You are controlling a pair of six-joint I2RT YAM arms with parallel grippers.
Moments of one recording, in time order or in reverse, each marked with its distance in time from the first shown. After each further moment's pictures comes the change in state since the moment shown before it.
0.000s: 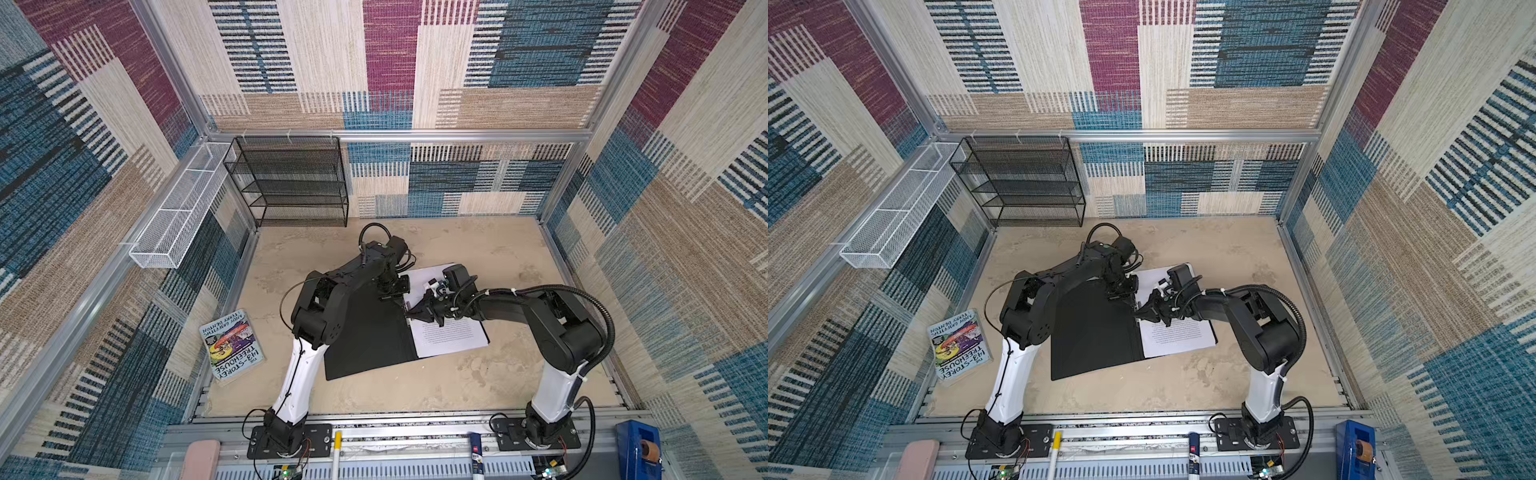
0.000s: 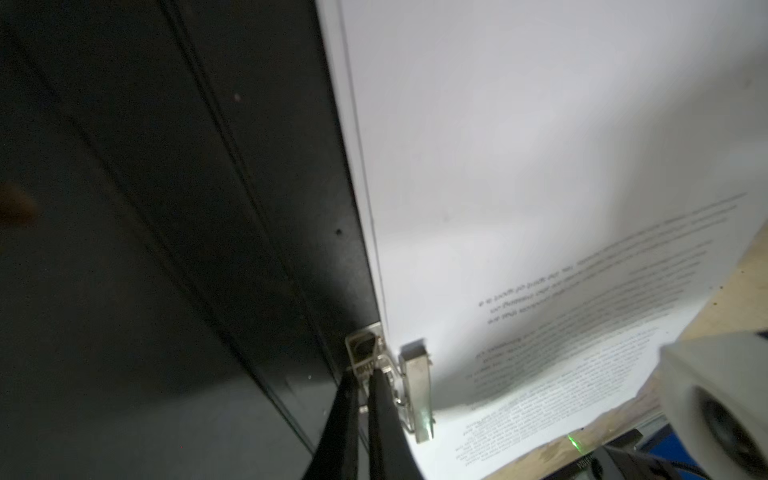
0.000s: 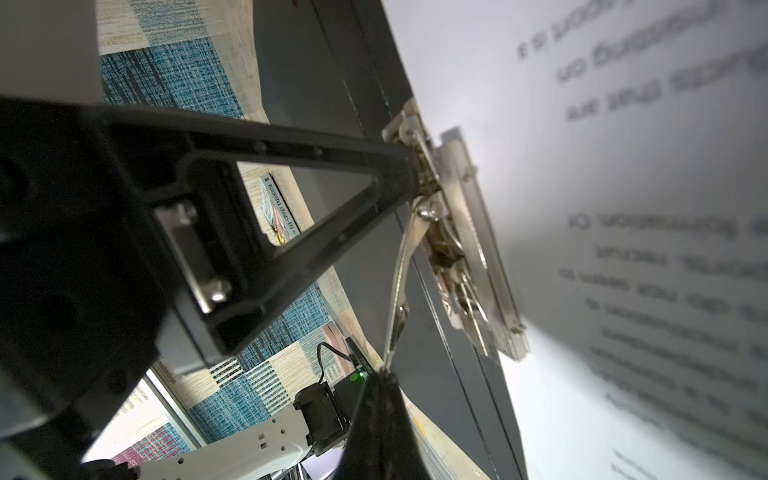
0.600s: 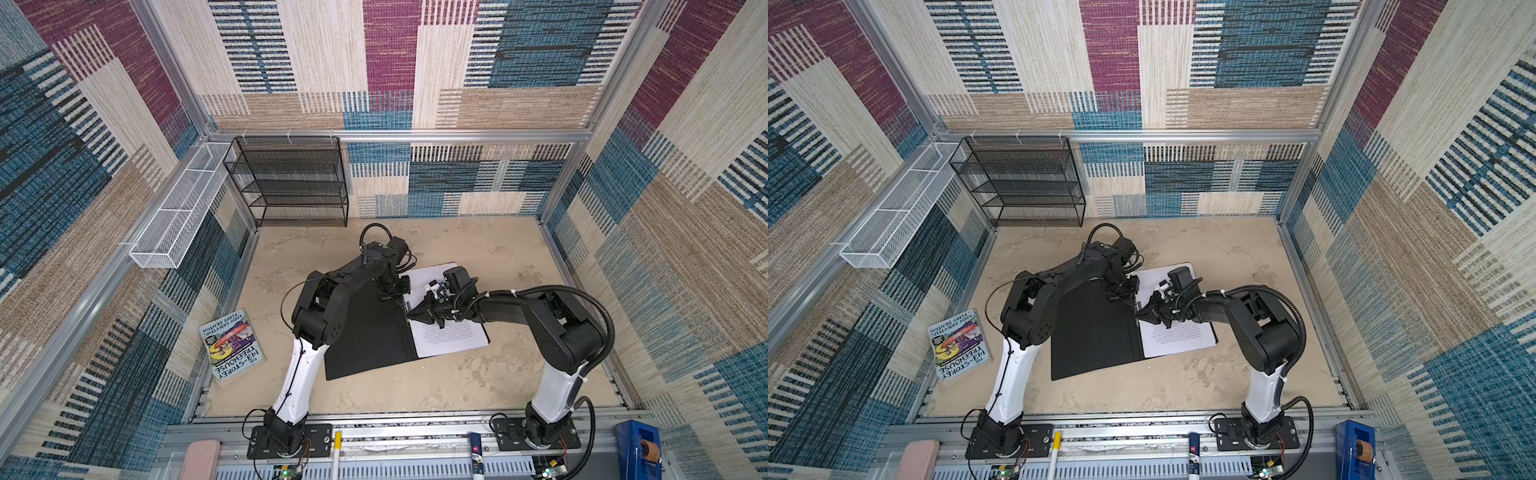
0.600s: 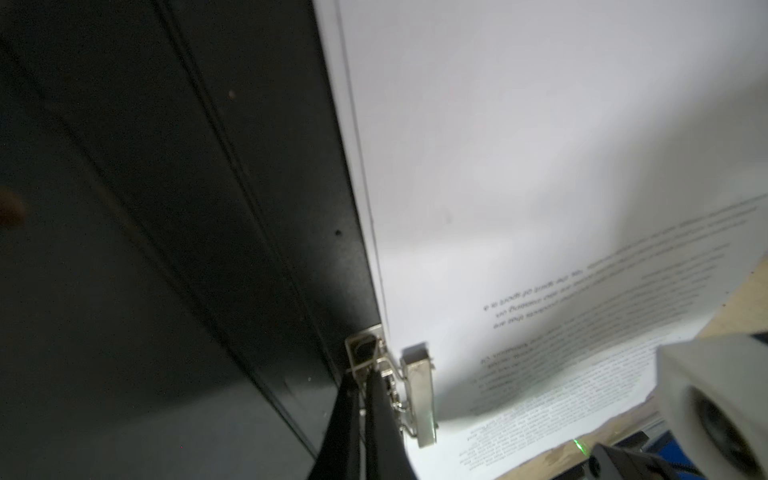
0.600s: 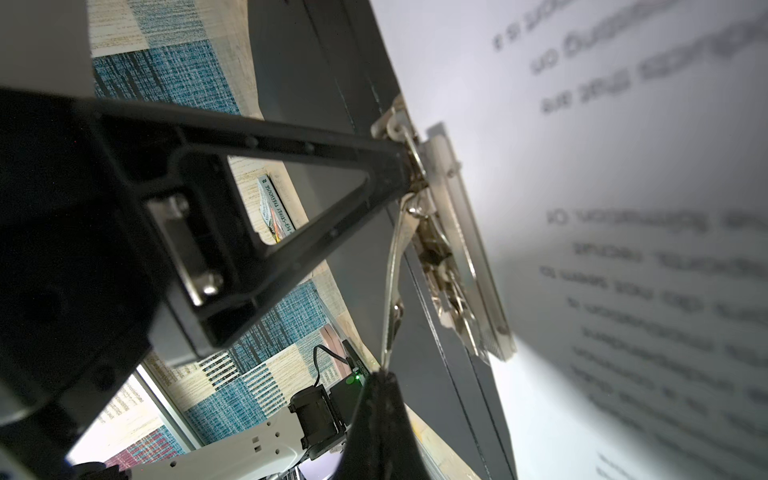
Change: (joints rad) left arm -0.003 0.005 -0.008 0.007 -0.013 -0.001; right arm 0.000 -0.009 -0.035 0.030 0.022 -0.007
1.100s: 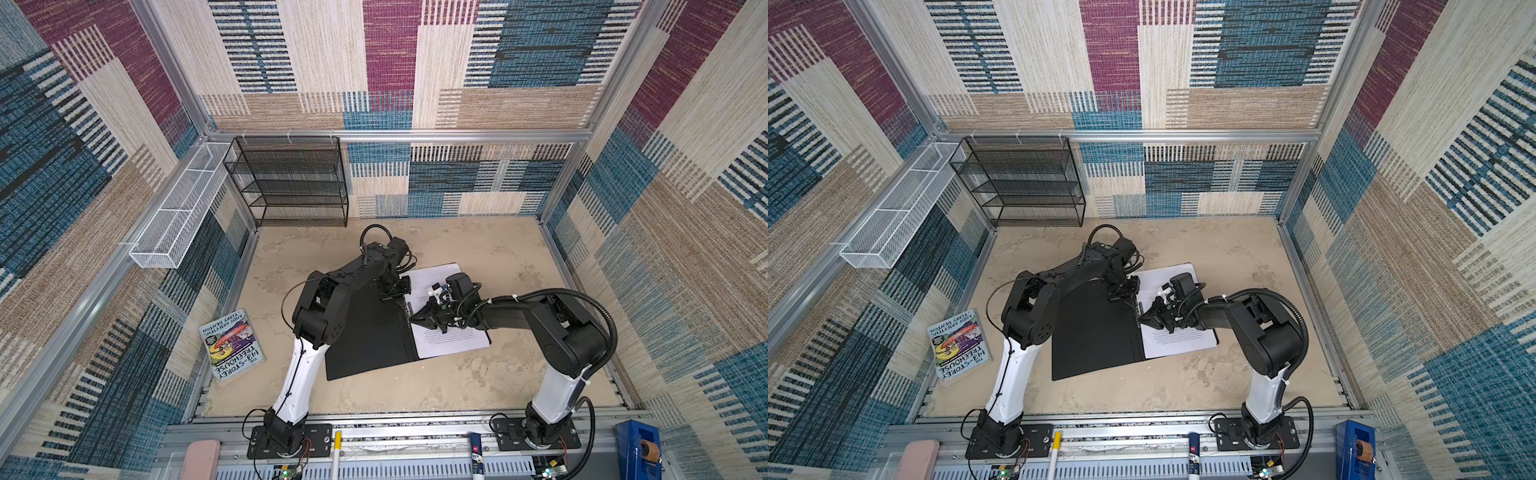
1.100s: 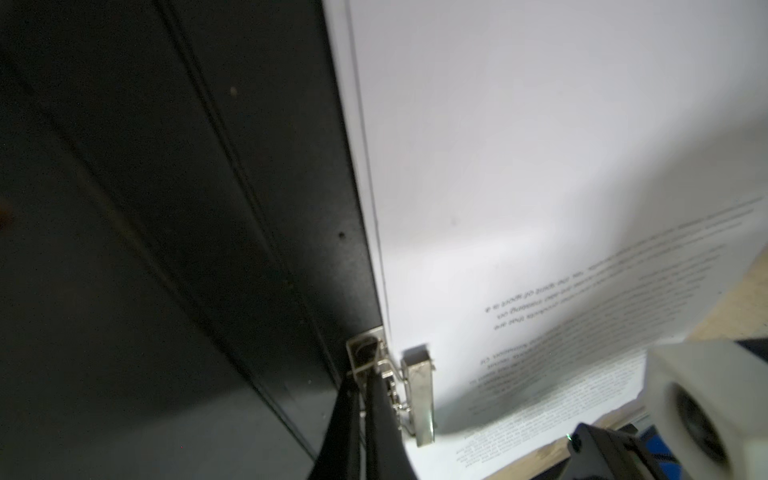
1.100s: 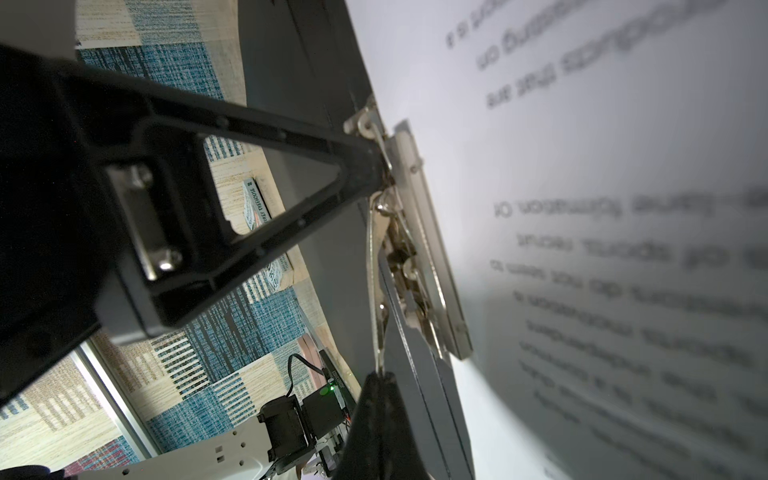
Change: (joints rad) left arm 0.000 0.013 -0.003 -0.002 0.019 -0.006; right arm 0.002 -0.020 -0.087 0.066 0.069 -0.042
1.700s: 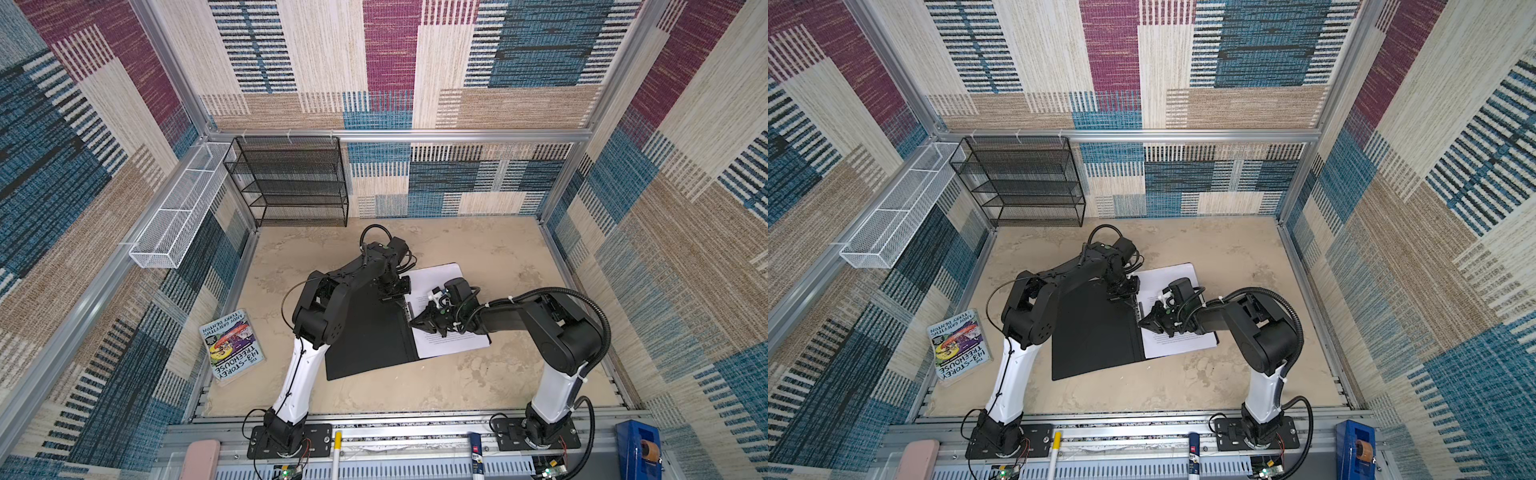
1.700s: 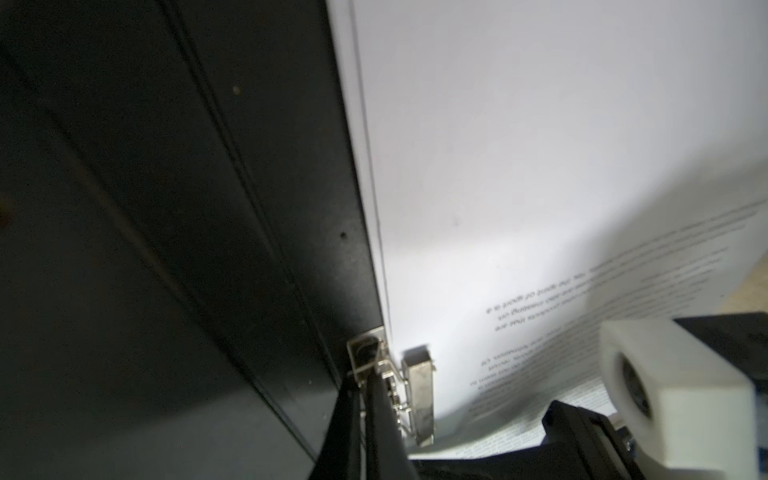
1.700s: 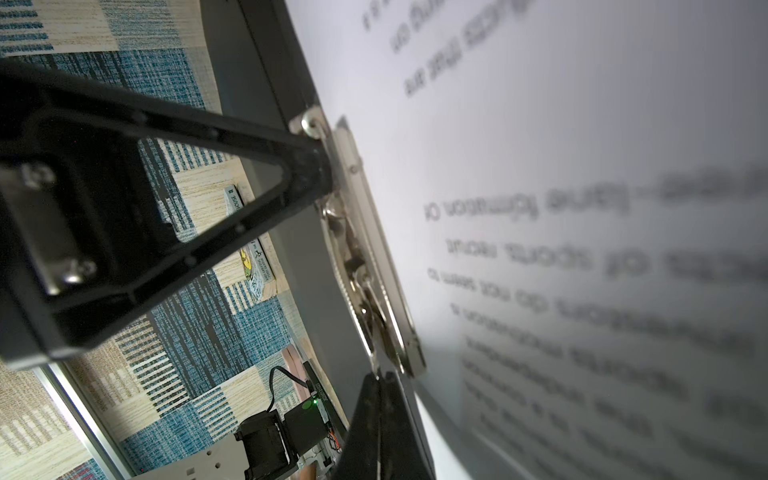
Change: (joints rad) left arm 0.000 0.008 -0.001 0.000 0.000 -0.002; right arm 0.018 0.030 -0.029 0.043 0.051 0.000
